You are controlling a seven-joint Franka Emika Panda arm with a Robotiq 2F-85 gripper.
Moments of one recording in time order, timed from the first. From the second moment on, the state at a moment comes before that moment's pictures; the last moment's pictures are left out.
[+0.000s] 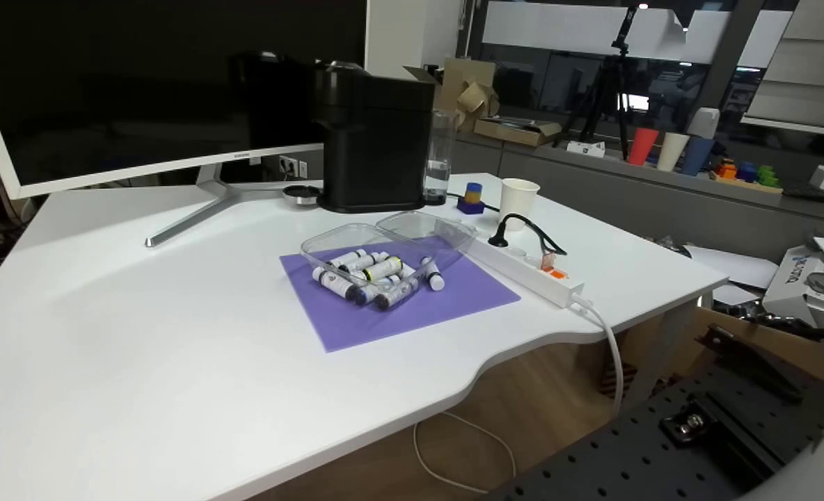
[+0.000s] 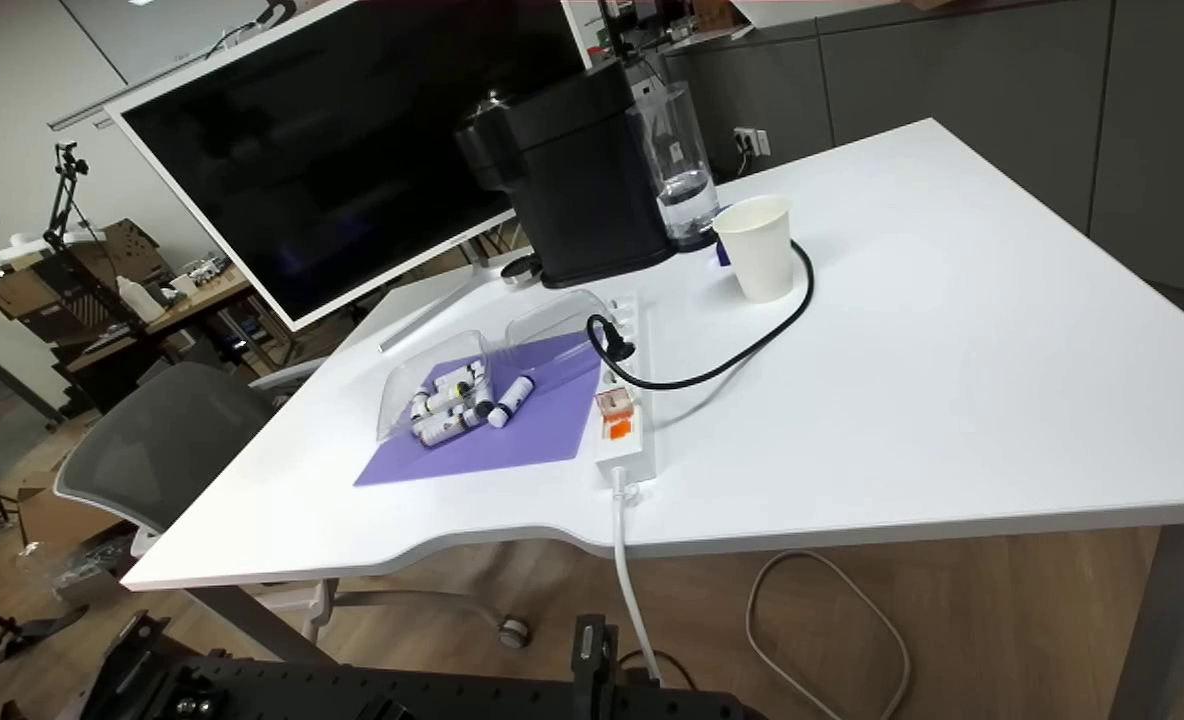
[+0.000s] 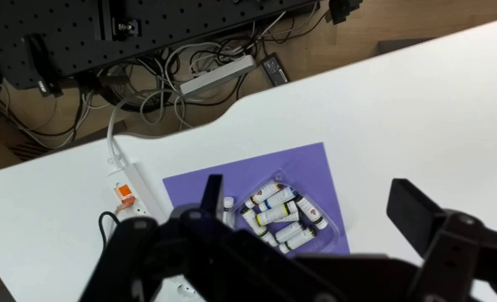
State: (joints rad) arm 0.05 -0.74 0.34 -2.53 0.14 1.76 0.54
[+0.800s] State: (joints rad) arm -0.23 -0.64 0.10 -2.66 -0.06 2.24 0.49
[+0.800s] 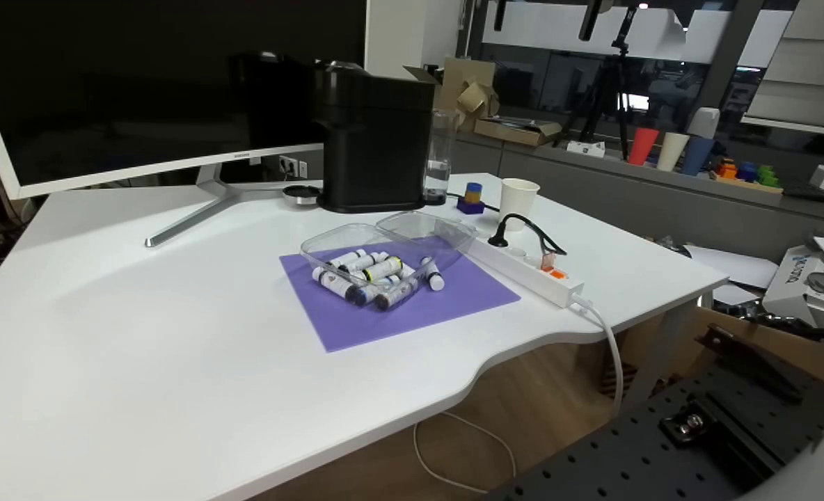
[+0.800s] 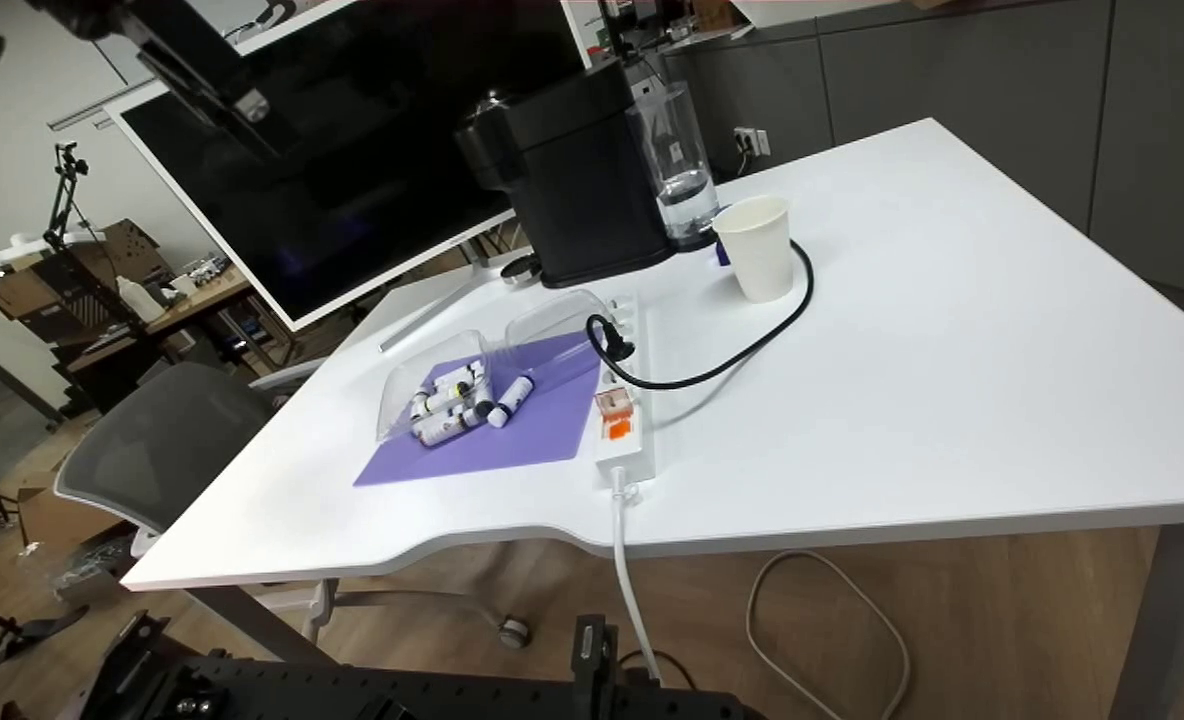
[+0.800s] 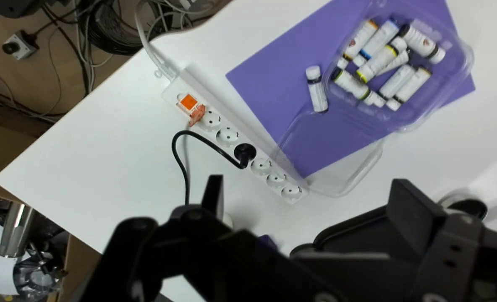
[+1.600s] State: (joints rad) arm -0.38 -0.49 0.08 -2.77 -0.04 2.62 0.67
